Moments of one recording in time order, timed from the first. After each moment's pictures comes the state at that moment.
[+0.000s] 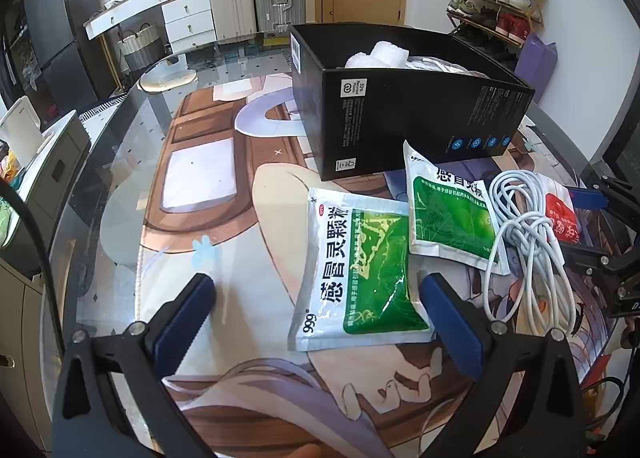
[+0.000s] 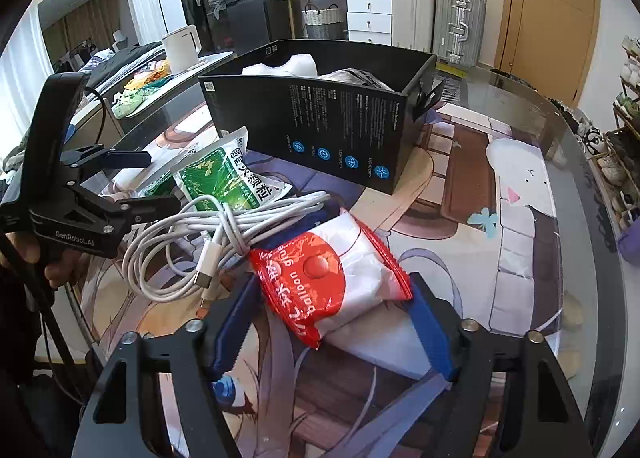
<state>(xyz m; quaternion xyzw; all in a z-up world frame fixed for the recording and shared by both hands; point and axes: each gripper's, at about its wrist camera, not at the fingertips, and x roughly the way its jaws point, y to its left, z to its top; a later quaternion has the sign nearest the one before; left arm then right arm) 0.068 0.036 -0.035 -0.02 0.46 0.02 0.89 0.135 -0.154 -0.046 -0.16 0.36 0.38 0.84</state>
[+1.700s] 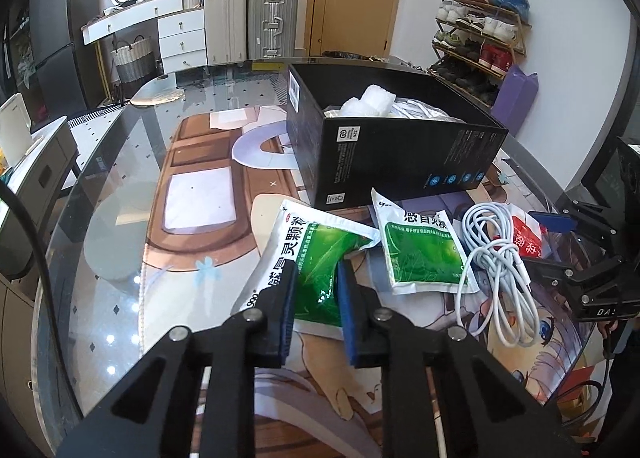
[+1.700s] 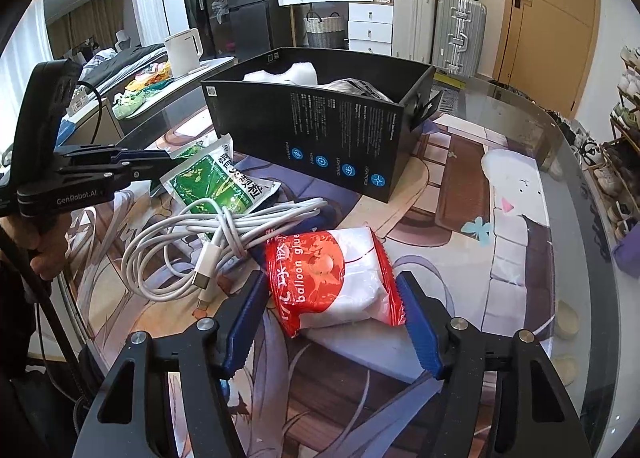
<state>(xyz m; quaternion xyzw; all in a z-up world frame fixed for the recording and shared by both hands) 0.058 0.045 -0.020 -0.05 0.41 -0.01 0.91 0.133 -0.156 -0.043 -0.16 0.34 0.38 0.84</state>
